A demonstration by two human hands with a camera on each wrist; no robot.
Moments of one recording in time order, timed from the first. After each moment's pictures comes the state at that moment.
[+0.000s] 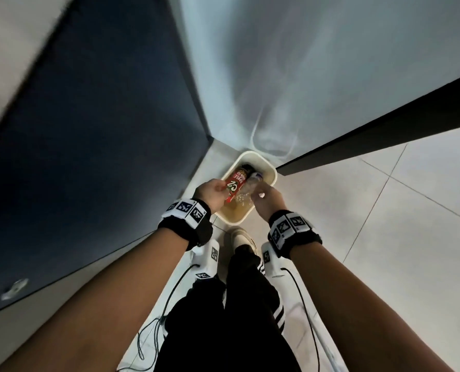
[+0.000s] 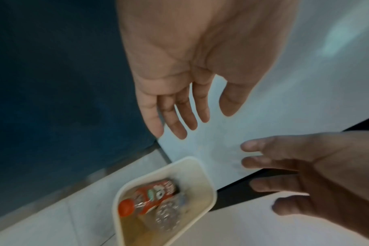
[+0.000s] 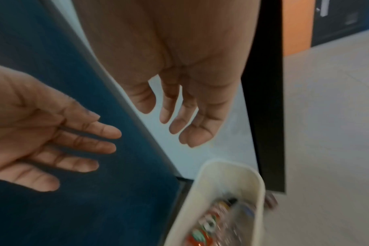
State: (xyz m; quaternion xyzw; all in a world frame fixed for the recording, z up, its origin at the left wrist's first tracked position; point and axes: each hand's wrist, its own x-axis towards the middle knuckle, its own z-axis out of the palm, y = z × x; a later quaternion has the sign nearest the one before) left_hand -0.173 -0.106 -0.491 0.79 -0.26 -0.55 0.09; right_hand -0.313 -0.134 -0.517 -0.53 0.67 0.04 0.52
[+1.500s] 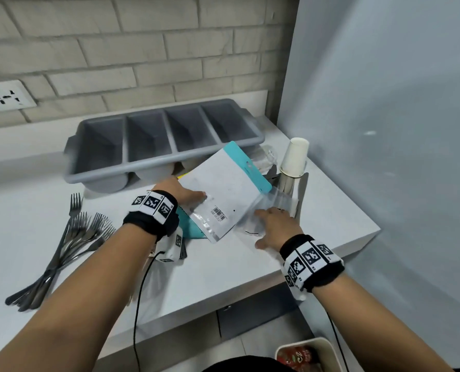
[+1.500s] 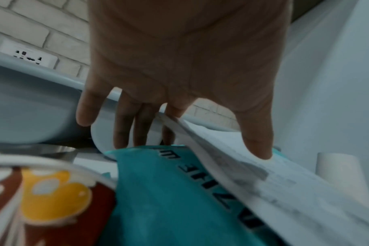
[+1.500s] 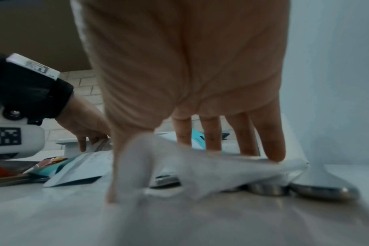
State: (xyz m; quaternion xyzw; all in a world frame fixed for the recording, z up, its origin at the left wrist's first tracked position) left_hand 0.146 0.084 -0.035 0.96 -0.11 -0.17 0.18; right_hand -0.030 -0.081 -0.076 -0.96 0.22 0.13 0.12
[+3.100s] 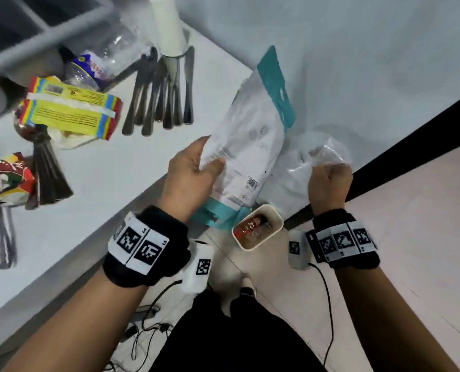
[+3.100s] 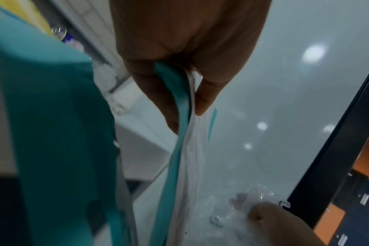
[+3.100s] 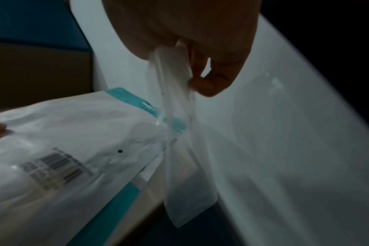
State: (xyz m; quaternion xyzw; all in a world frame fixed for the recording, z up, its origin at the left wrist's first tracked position) left_hand -0.120 0.022 -0.065 0.72 -0.31 -0.33 0.53; right_hand -0.293 -0.113 -0.129 -0.61 0.58 -0.39 0.37
